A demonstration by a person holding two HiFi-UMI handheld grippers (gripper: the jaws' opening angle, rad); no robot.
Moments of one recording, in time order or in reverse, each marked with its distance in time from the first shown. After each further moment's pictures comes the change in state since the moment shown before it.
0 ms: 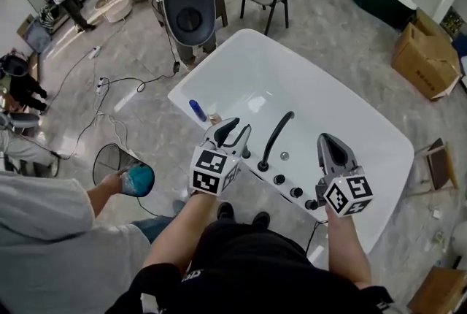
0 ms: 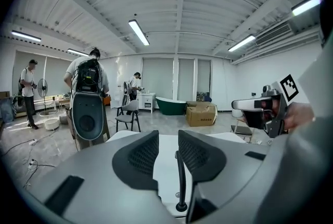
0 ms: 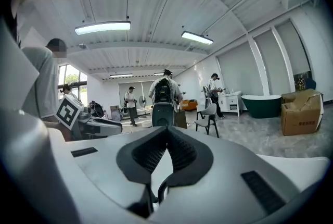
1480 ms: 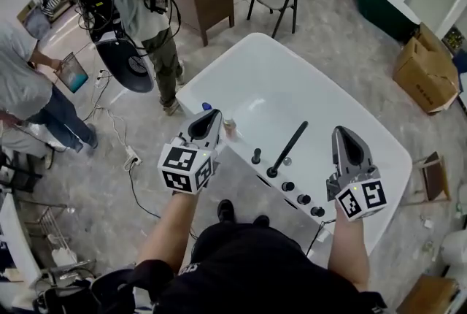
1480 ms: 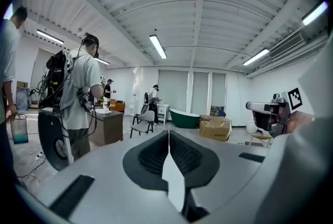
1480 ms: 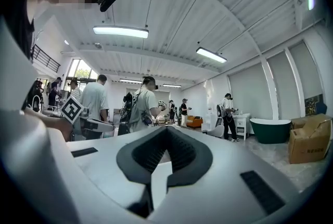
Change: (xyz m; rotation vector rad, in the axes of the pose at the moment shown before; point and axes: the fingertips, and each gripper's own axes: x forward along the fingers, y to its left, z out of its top) left arm -0.089 0.128 0.031 -0.099 -0.142 0.133; right arm 0.031 0.072 0.070 -0.175 -0.167 0.073
